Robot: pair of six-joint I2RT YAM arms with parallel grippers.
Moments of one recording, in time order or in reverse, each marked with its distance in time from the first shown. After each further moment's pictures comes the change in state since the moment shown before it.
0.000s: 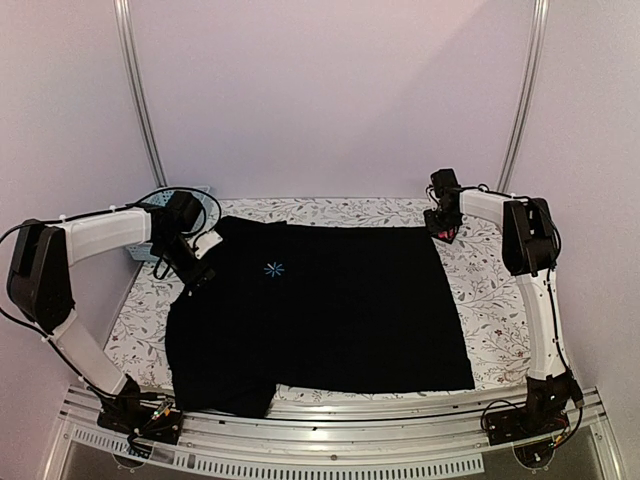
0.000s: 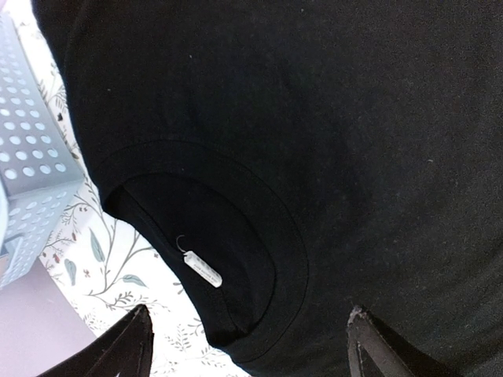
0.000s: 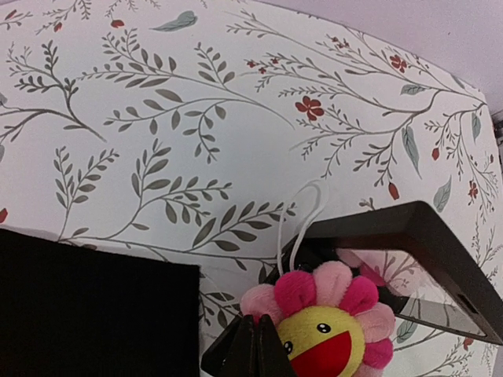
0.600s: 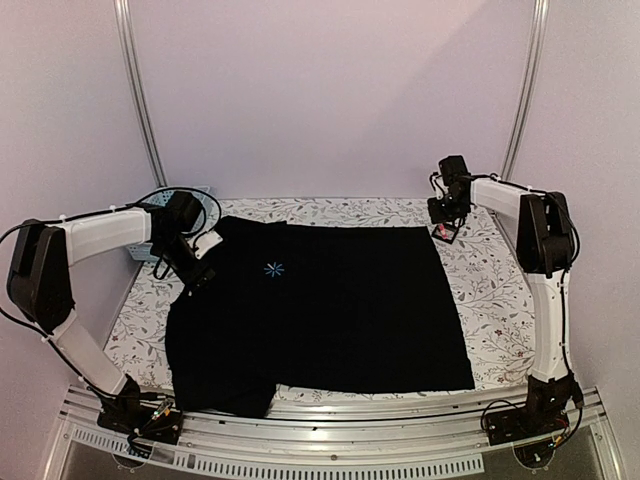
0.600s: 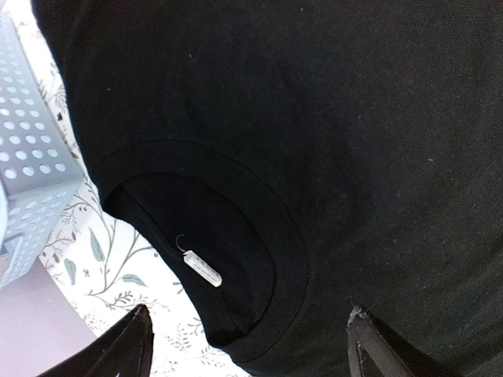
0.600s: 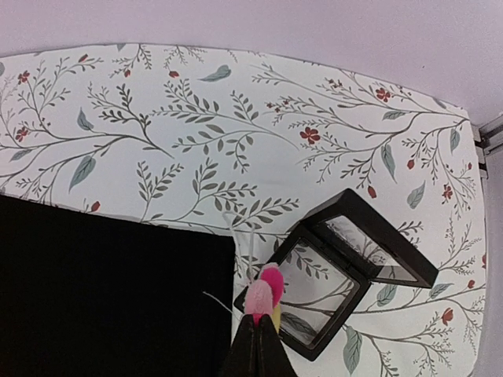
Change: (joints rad) left arm 0.000 0.000 0.000 -0.002 0.000 0.000; right arm -0.003 -0.162 -0.096 -0.032 -0.110 0.035
